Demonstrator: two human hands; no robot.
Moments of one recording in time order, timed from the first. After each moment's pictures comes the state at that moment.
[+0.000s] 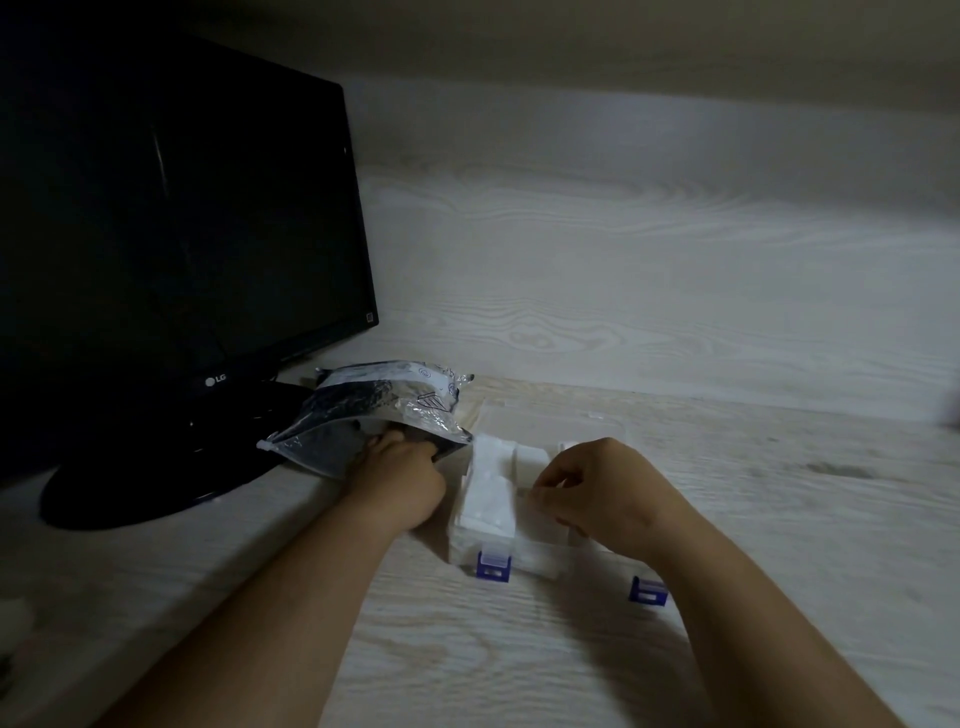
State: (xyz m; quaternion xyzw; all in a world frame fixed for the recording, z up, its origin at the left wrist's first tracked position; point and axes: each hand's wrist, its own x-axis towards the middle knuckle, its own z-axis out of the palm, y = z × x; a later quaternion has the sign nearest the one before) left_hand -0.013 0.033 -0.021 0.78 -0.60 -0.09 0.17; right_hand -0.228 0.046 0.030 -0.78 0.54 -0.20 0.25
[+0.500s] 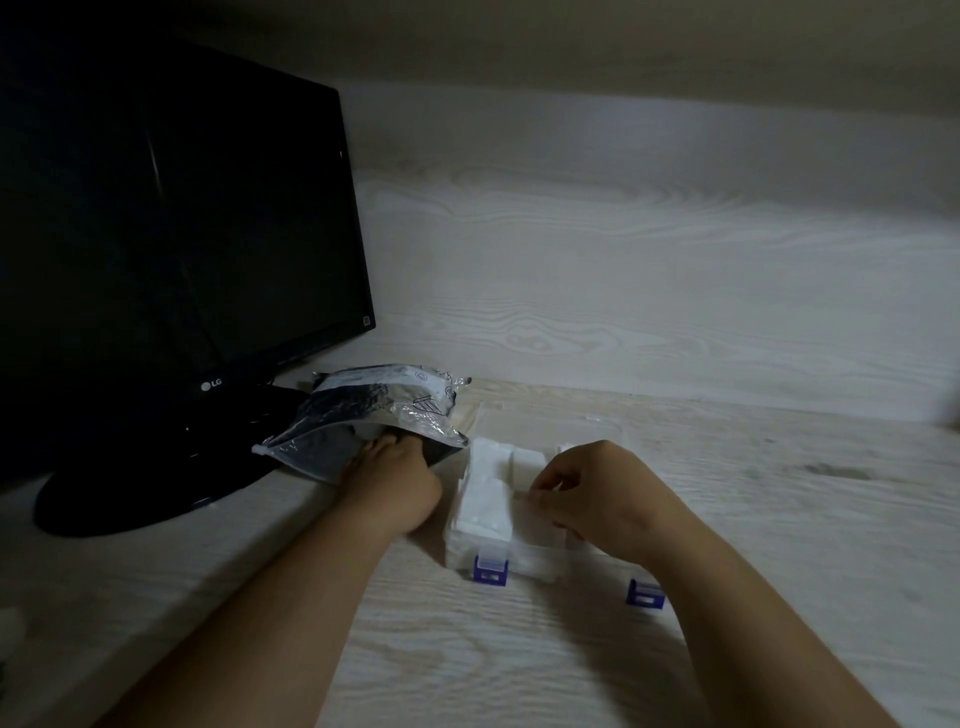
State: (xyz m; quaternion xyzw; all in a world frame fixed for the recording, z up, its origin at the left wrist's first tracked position) left_hand -0.015 0.034 -0.019 0.79 -0.57 -0.10 0.19; right_hand -0.228 0.046 0.030 -0.78 0.54 -0.20 0.26
